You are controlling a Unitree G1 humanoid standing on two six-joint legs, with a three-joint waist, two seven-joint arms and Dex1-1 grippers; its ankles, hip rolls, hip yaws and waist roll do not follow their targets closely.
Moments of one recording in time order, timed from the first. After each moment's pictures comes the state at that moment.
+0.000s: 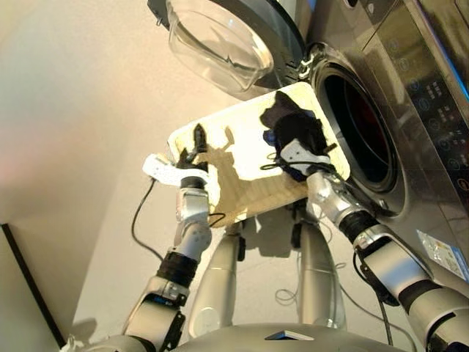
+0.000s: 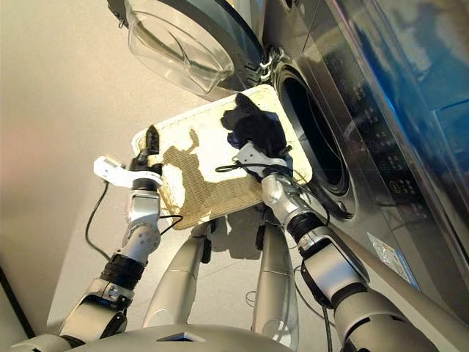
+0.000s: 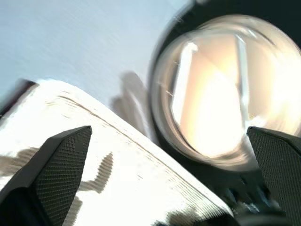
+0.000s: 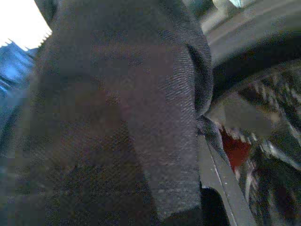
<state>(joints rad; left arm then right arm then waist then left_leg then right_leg) -0.28 0.09 -0.14 0.26 -1.13 -0.50 0.11 -0.74 -0.34 0.45 0.97 -0.36 -0.13 -0.54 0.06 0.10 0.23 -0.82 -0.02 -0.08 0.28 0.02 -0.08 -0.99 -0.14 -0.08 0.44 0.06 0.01</state>
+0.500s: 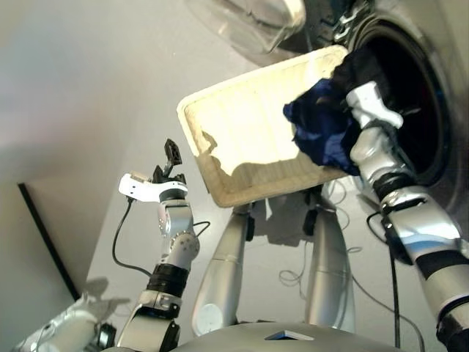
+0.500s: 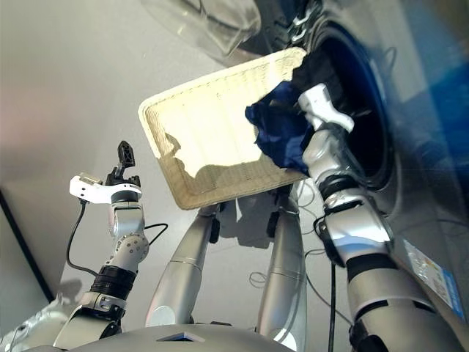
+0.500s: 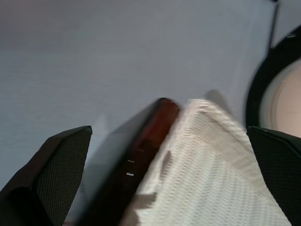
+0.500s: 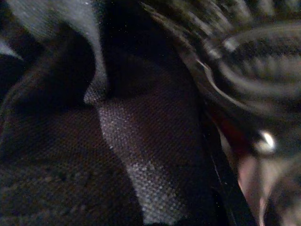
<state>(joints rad) -0.18 0.14 -0.13 0.26 -1.10 -0.52 0.14 -1.17 -0.55 0.26 1.28 -0.18 -0.04 -0.77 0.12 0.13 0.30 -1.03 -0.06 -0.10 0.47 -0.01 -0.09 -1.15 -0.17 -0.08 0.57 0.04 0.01</state>
